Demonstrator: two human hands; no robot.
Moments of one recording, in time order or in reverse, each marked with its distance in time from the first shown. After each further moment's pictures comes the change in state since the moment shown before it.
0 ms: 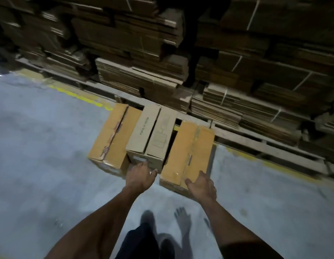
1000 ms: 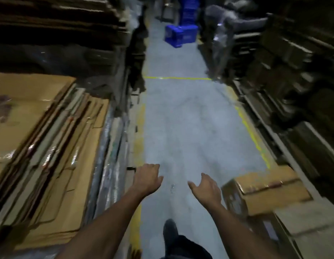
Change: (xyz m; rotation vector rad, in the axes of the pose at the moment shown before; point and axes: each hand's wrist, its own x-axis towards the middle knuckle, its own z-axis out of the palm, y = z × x) left_hand -0.390 -0.514 -0.024 -0.209 0.447 -0.730; right_hand -0.381 -0.332 0.352 -0.584 -0.268 -1.059
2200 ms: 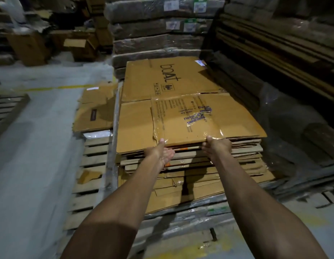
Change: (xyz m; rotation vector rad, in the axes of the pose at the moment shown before) left_hand -0.058 -0.207 -0.158 -1.980 1.599 -1.449; right_hand 0.052 -0.525 0.064 0.524 -0.917 -0.475
